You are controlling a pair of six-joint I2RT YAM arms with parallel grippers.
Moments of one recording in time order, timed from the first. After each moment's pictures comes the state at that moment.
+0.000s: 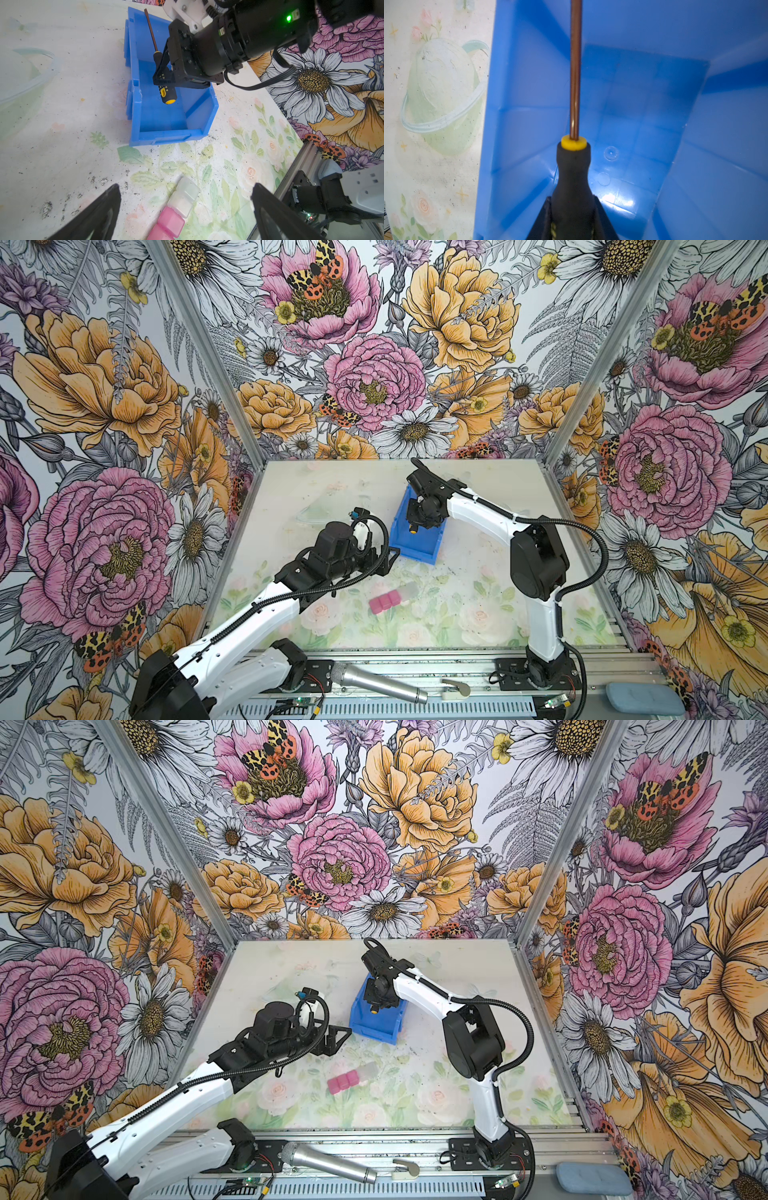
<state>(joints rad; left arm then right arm) -0.65 1.00 0.72 -0.31 0.18 -0.41 0.60 2.04 1.72 -0.81 -0.03 0.75</state>
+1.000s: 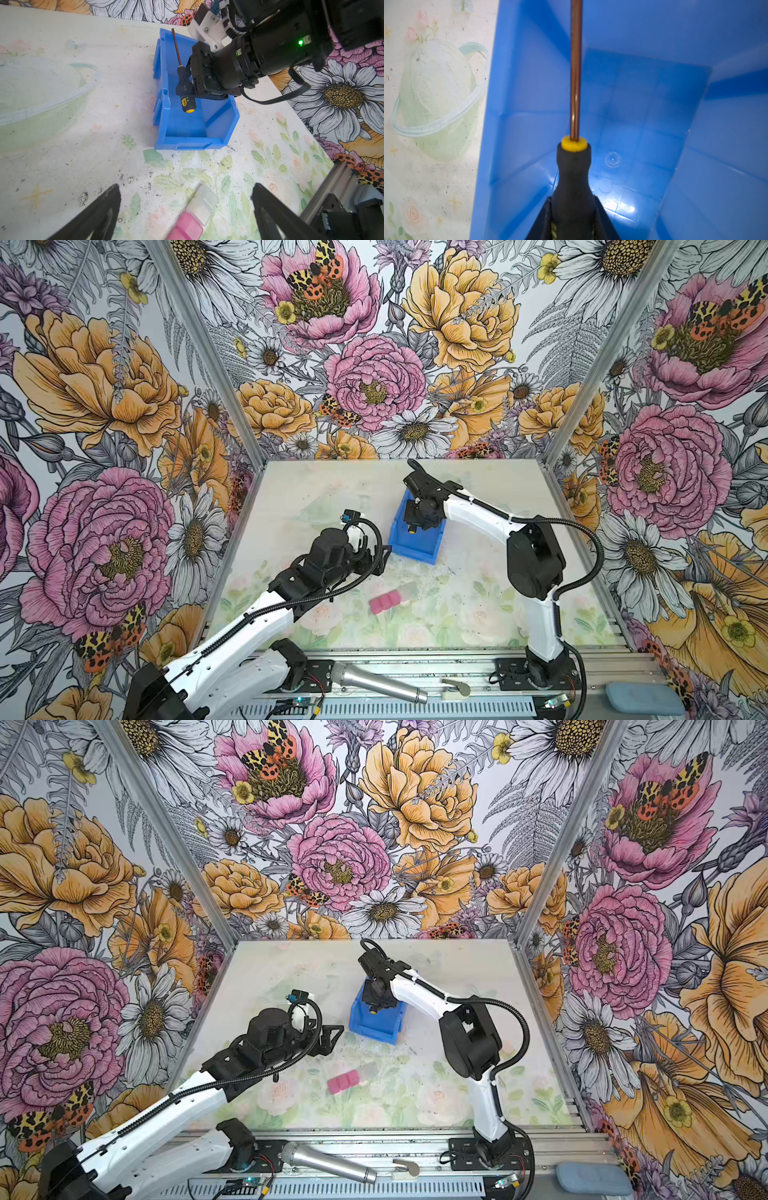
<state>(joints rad) -0.66 0.92 0.67 -0.31 0.01 -0.41 0.62 2.06 1.72 -0.79 0.01 0.75</state>
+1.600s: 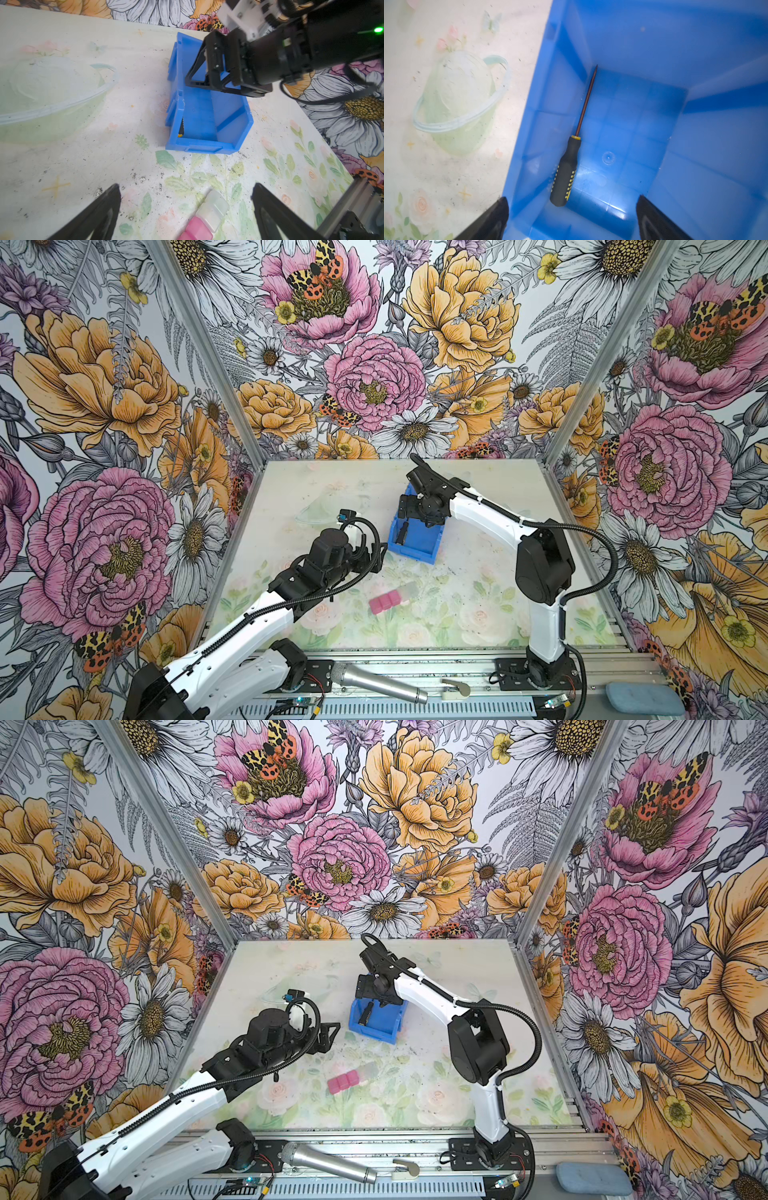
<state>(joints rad) -0.65 0.91 0.67 -0.32 -0.10 -0.44 0.63 1.97 1.72 -0.80 0.05 0.68</state>
